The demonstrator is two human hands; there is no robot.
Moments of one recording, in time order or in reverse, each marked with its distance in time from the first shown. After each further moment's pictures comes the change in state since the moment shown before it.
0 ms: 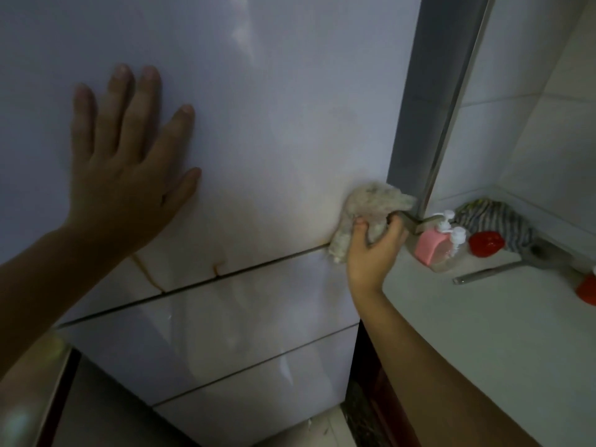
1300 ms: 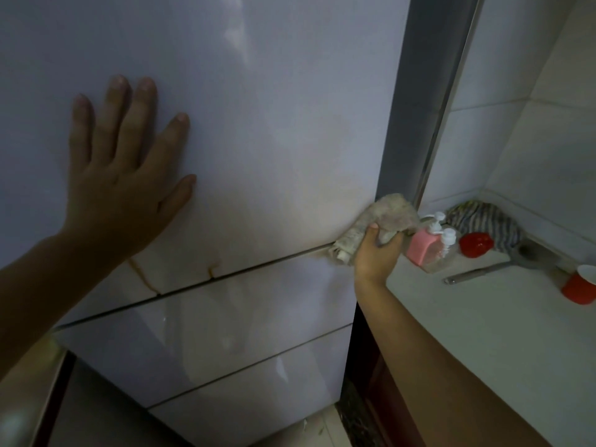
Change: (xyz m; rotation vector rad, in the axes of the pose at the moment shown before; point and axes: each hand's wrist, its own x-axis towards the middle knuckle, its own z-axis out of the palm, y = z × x) left_hand -0.001 0.002 -0.003 -0.014 -0.020 -0.022; right_hand 0.021 0.017 -0.001 0.118 0.089 0.280
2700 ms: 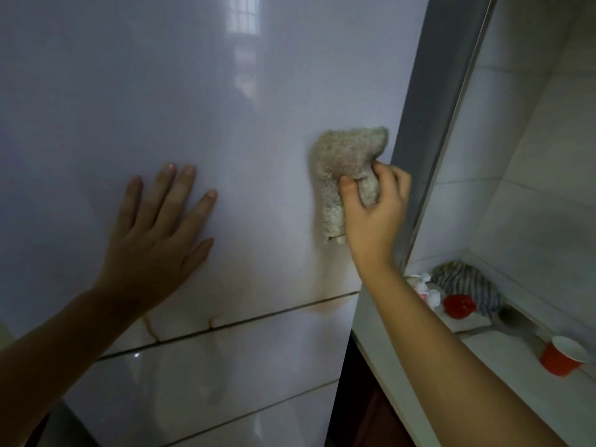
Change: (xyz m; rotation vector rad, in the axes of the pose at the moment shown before) left_hand 0.003 0.002 0.001 0.064 0.024 -0.001; right_hand 0.012 -0.200 0.044 -0.058 -0.245 -0.699
